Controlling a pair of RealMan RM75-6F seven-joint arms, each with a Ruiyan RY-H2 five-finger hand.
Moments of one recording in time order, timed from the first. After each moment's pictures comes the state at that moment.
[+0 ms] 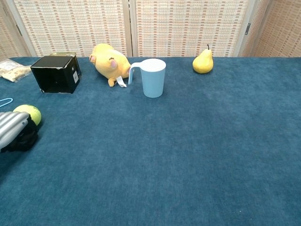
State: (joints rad) left arm -0.38 -1.97 -0.16 -0.63 1.44 1.22 0.00; right arm 0.15 -1.26 -0.10 -1.25 -1.56 1.22 0.38
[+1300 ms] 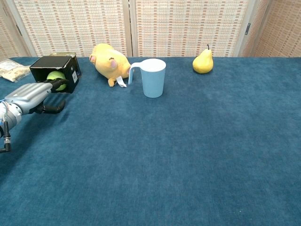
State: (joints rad) left arm -0.68 -2.03 -0.18 -0.28 1.40 0.98 -0.28; right arm 0.17 -1.28 -0.07 -1.26 -1.49 1.15 0.30
